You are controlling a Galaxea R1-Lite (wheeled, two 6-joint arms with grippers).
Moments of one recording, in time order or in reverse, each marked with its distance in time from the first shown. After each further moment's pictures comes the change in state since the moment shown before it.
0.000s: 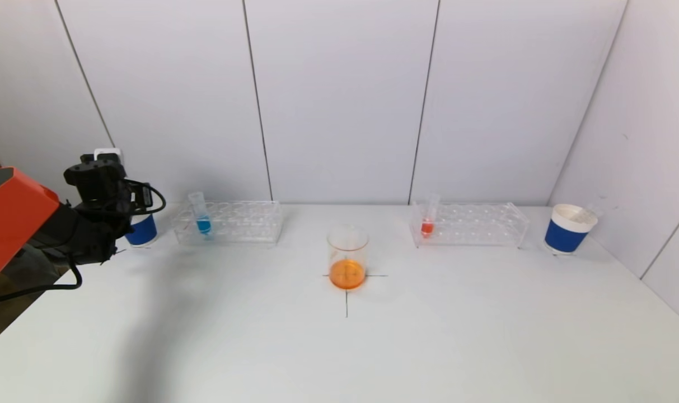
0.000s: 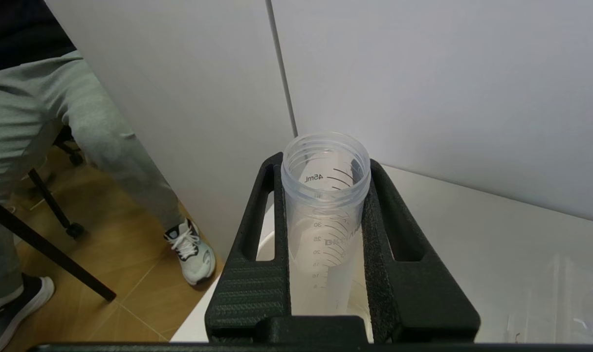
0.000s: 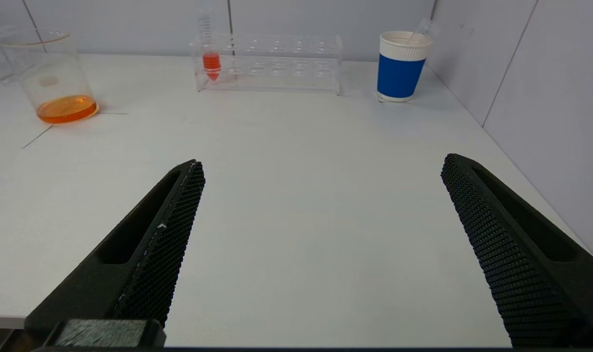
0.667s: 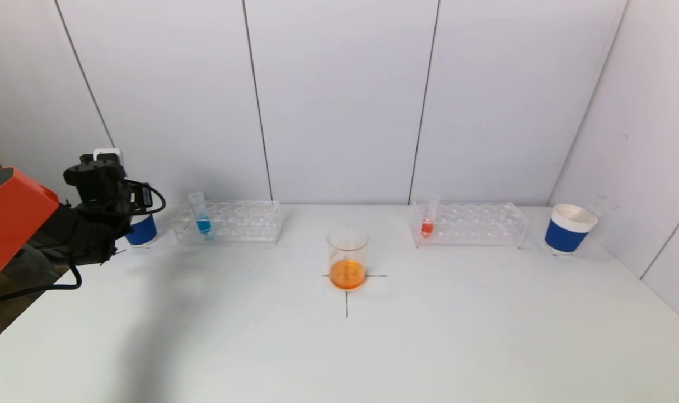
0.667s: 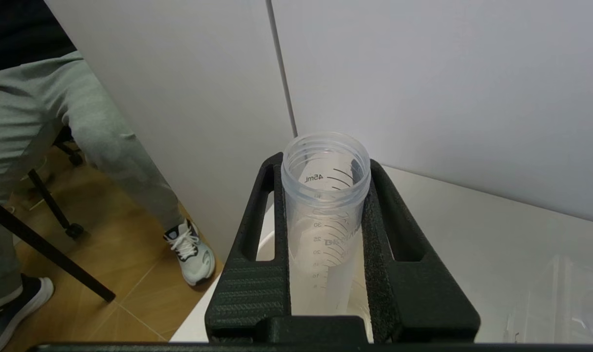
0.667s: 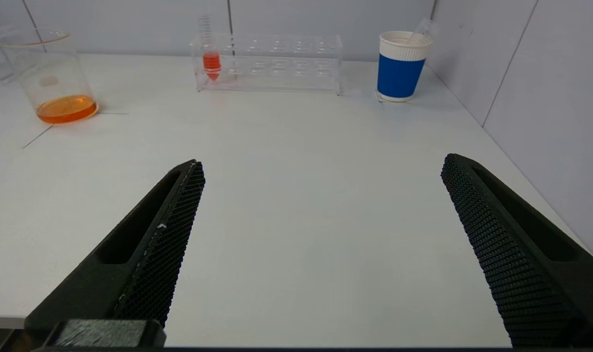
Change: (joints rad) left arm 0.001 -0.001 0.006 -0.006 0.000 -0.001; right arm 0.000 0.000 0.000 0.000 0.000 0.000
